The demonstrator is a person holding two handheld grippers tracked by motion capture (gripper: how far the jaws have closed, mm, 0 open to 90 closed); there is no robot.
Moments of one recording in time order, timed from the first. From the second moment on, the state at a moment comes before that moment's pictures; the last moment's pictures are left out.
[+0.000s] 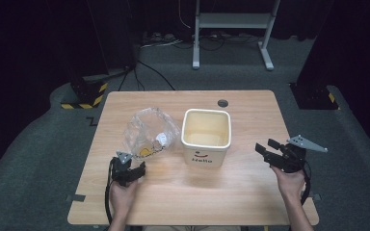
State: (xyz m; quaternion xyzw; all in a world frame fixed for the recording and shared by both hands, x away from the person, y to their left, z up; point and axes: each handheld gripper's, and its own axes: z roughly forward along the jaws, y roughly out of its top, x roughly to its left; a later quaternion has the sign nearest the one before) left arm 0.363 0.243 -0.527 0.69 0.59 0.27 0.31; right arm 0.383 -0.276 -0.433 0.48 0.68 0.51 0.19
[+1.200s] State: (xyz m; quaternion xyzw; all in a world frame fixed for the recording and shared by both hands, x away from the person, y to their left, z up) left arm 0.363 0.243 -0.527 0.69 0.59 0.27 0.31; right arm 0.376 -0.275 -0.474 0.51 0.69 0.49 0.17
